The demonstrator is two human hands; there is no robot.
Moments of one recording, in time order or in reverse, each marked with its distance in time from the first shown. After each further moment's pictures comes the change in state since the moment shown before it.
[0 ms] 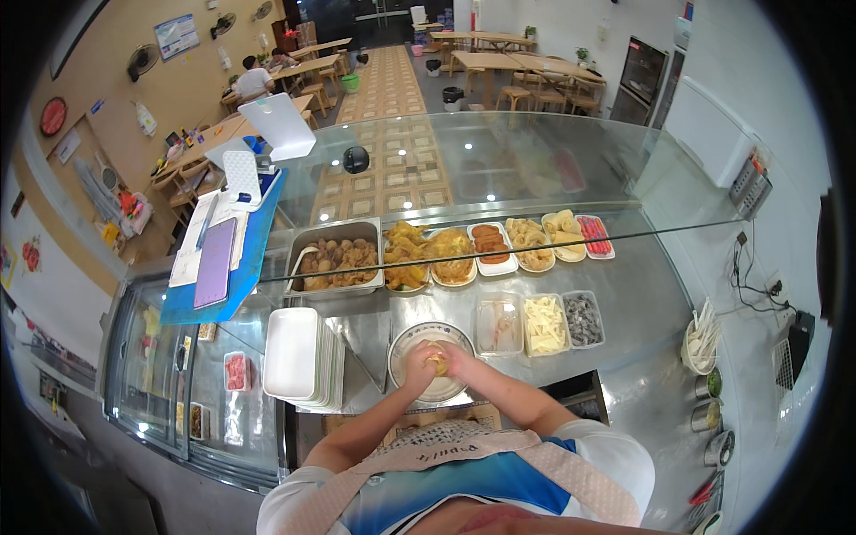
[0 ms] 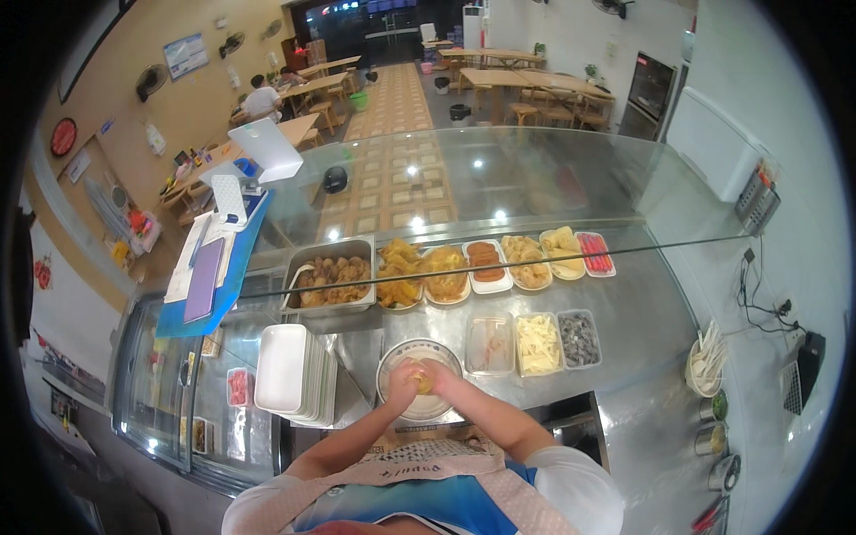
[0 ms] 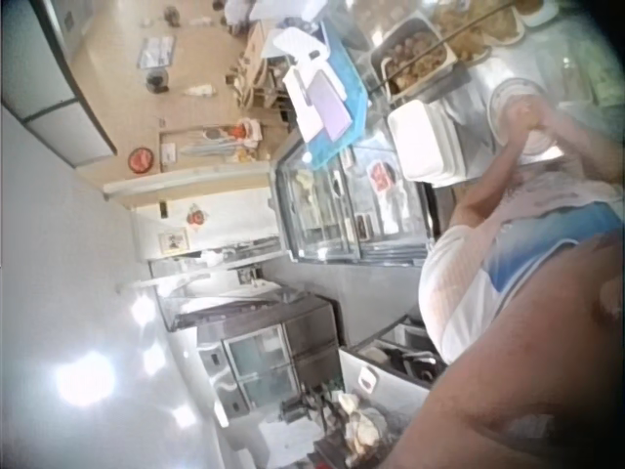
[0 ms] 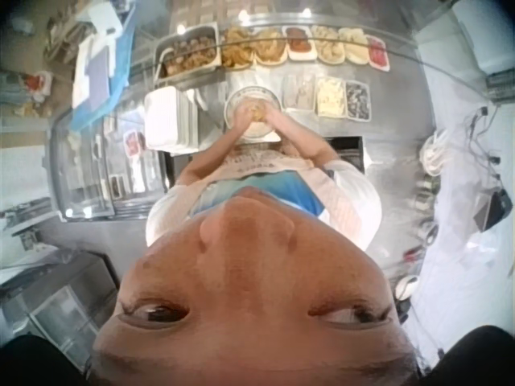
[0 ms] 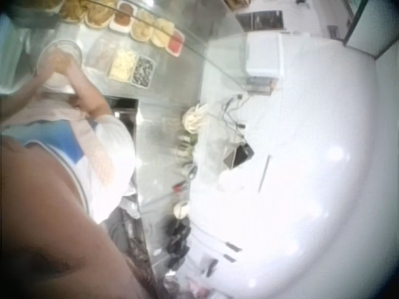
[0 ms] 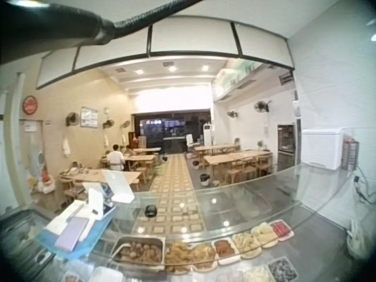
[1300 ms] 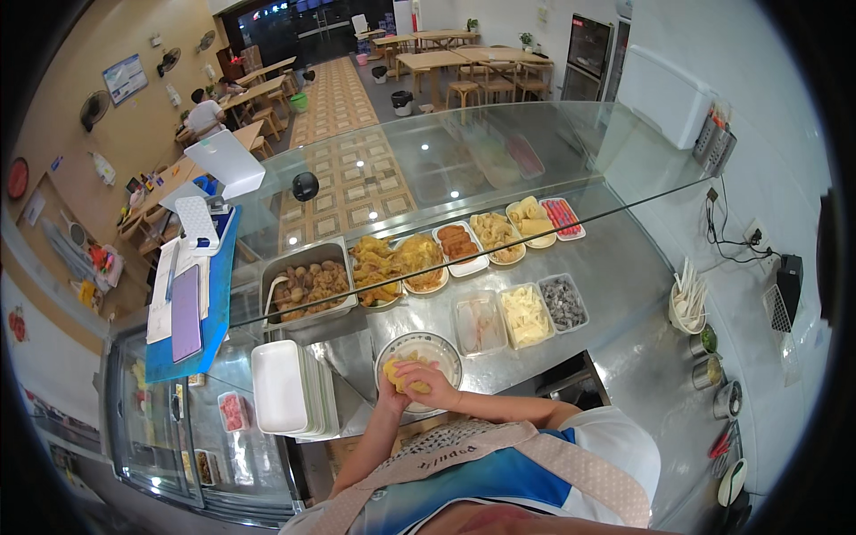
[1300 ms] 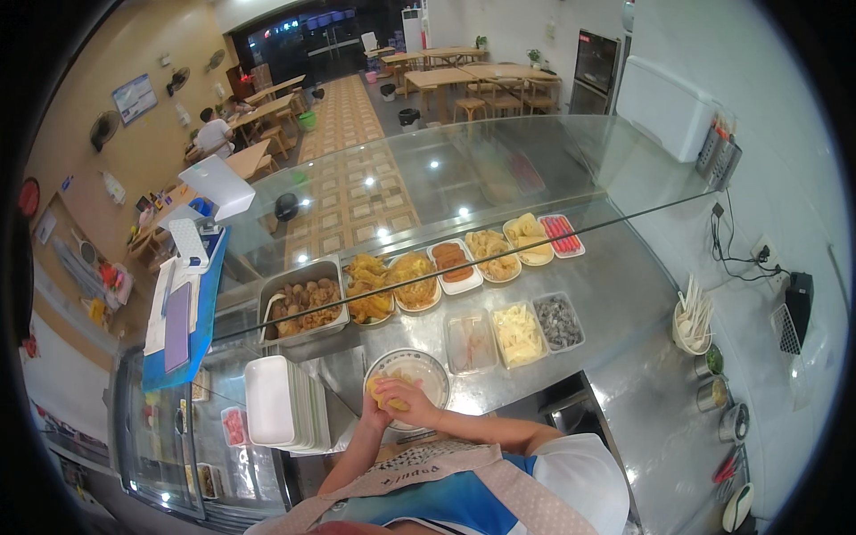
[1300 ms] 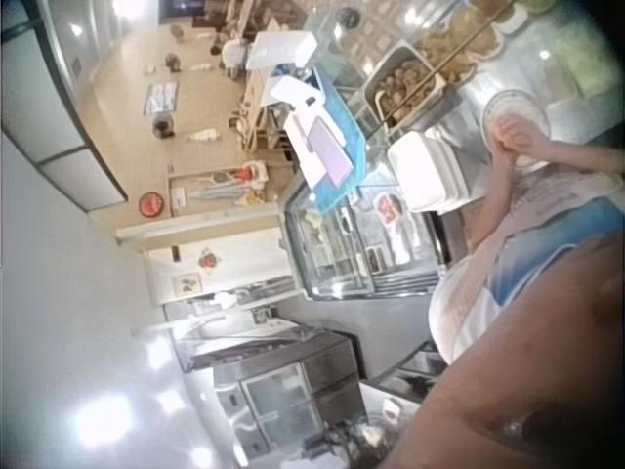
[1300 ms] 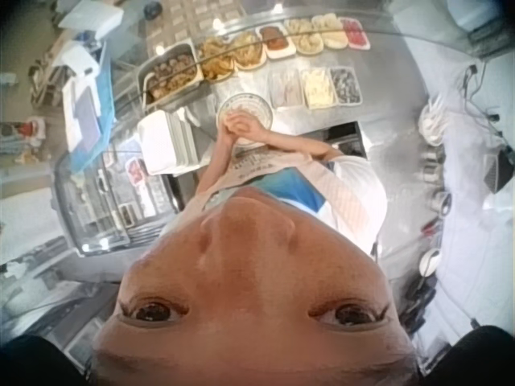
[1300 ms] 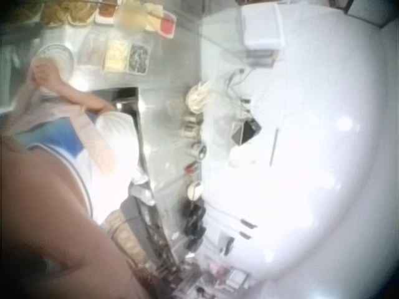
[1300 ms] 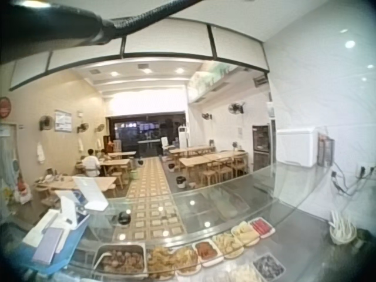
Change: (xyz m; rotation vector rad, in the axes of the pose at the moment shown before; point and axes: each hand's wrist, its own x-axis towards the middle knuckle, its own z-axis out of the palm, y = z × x) left_hand -0.005 -0.024 -0.033 -1.587 0.033 -1.031; right_hand -0.075 0.052 0.106 -1.454 -0.246 -1.368
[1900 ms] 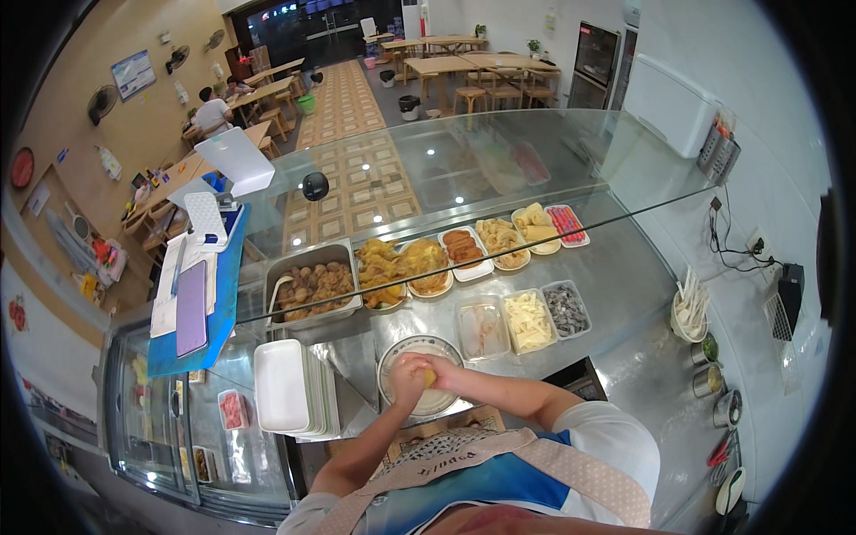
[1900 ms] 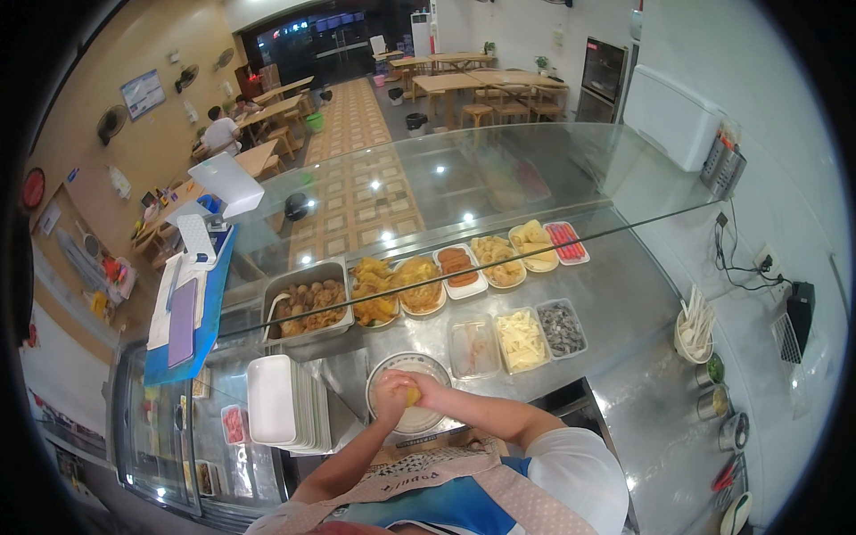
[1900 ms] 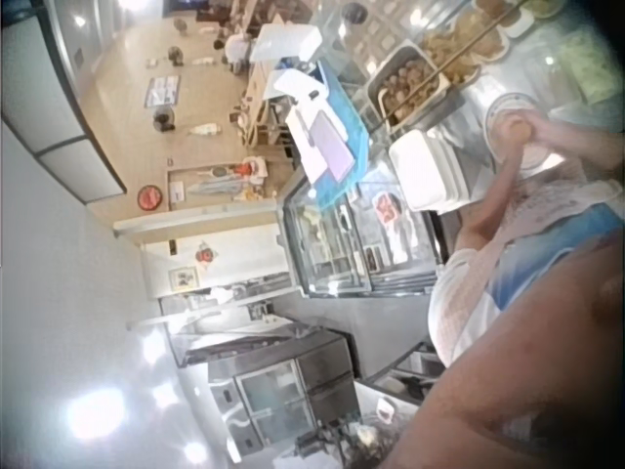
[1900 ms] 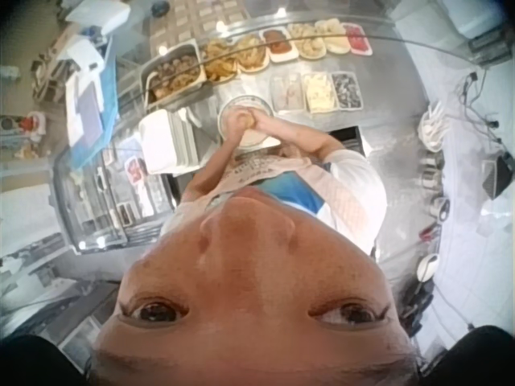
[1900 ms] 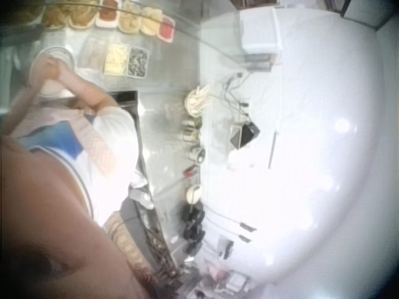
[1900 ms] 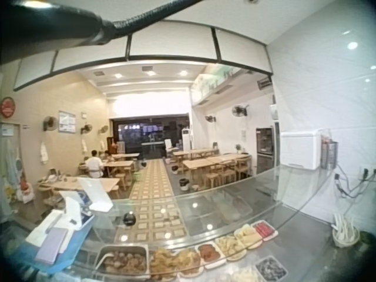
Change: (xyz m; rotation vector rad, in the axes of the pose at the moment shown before) left_hand 0.007 -0.022 0.032 1.620 -0.003 1.152; right_hand -0.017 0.100 -0.014 1.285 0.275 1.349
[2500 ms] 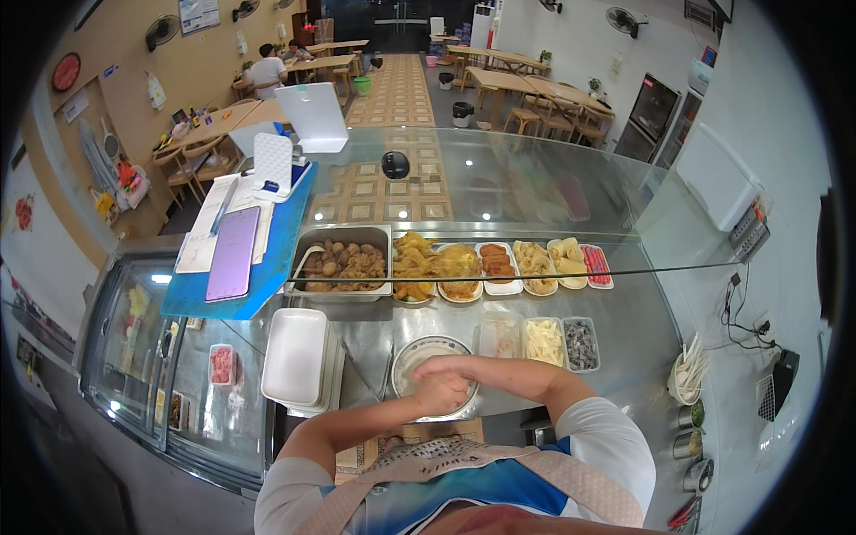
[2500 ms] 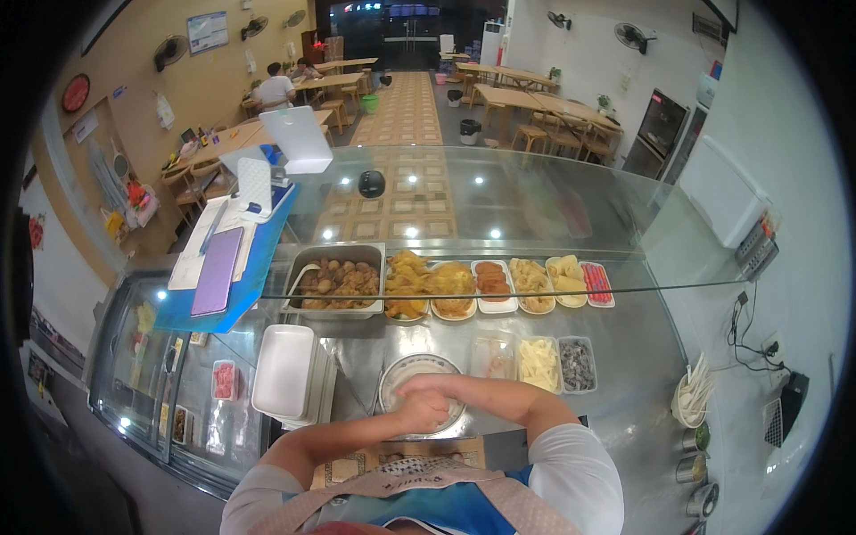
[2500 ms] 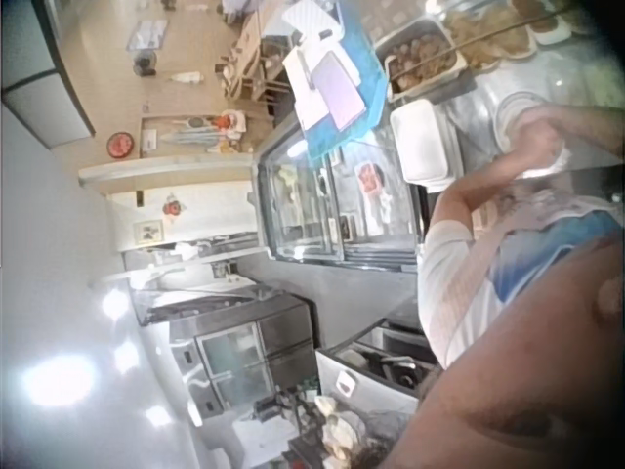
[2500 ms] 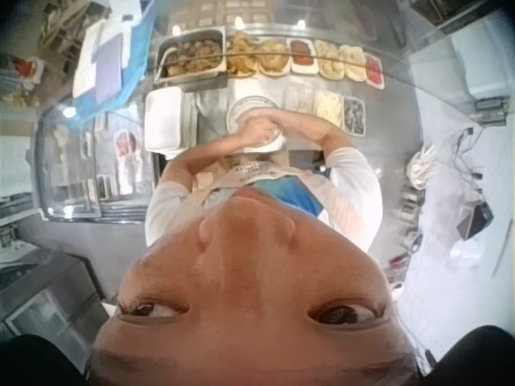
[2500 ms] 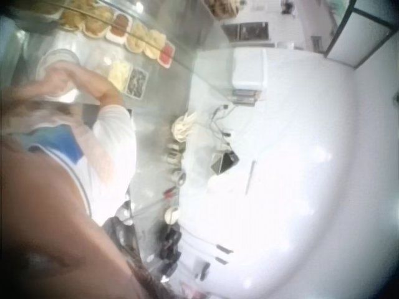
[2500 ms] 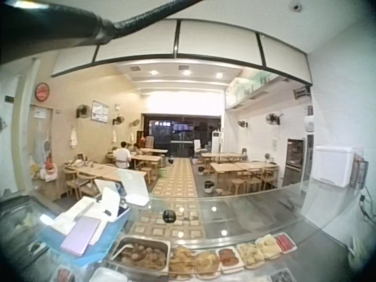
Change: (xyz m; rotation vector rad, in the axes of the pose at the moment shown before) left_hand -0.009 0.014 -0.006 0.222 -0.525 0.562; right_hand 0.036 -0.030 0.010 -0.563 -0.023 0.532
